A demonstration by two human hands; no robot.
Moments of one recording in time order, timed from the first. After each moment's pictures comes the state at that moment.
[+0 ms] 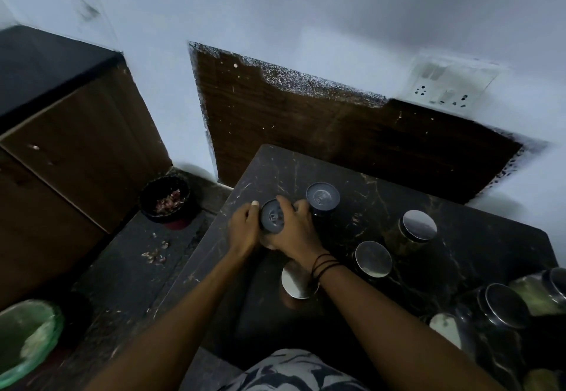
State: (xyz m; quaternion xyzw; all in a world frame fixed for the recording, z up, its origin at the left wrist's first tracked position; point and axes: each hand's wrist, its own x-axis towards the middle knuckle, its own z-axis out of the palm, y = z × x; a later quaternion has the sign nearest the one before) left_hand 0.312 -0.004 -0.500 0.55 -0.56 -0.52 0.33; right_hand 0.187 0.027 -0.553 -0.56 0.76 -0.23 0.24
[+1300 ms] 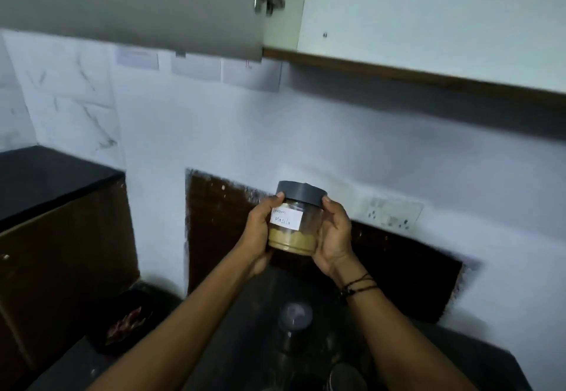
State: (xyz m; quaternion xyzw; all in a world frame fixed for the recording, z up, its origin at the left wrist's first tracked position) left_hand 0.254 -0.041 -0.321 0.20 -0.45 -0.78 0.39; right_hand 0.129 0.010 -0.315 -0.32 0.33 -0.73 0.51
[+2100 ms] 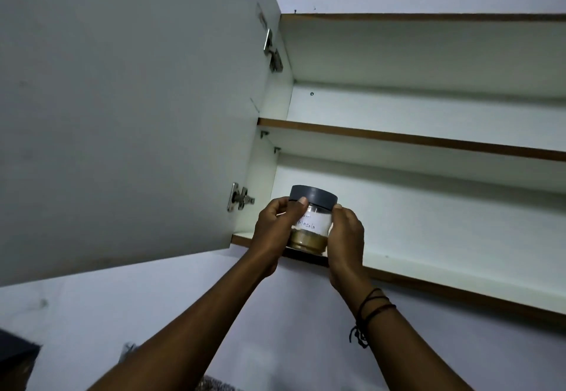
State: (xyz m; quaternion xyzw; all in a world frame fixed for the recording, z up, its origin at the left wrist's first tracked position) left_hand 0.181 -0.103 -0.016 0.07 -0.59 -0.55 0.58; right_hand 0.084 -0.039 -0.009 -0.42 0.47 -0.78 0.01
